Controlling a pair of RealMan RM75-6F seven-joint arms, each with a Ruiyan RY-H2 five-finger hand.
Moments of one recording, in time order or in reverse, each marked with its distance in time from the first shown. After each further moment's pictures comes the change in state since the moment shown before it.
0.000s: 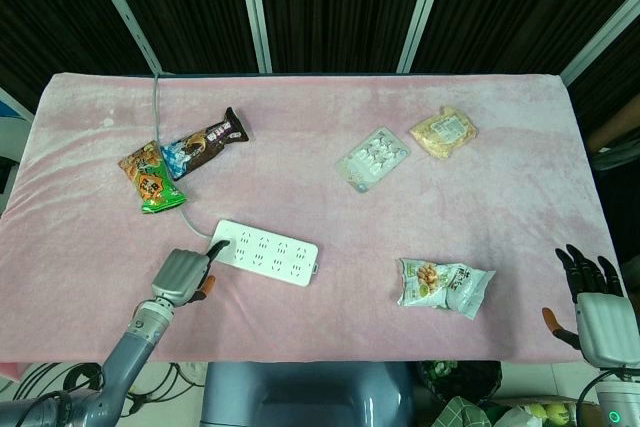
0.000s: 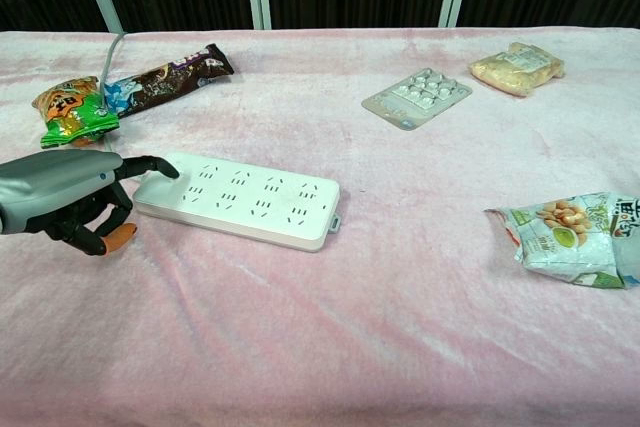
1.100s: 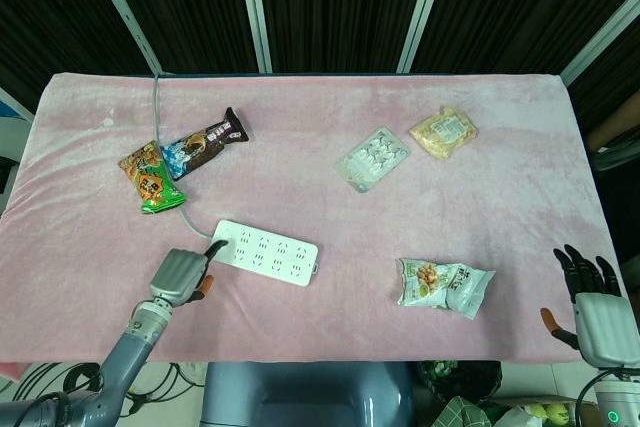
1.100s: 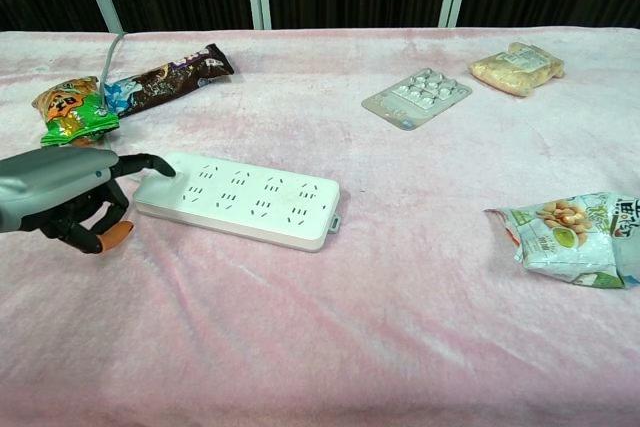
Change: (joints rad) left arm 0.004 0.003 0.003 -0.004 -0.008 0.010 0.005; right arm 0.001 0.002 0.000 -0.003 0.000 -0.004 0.000
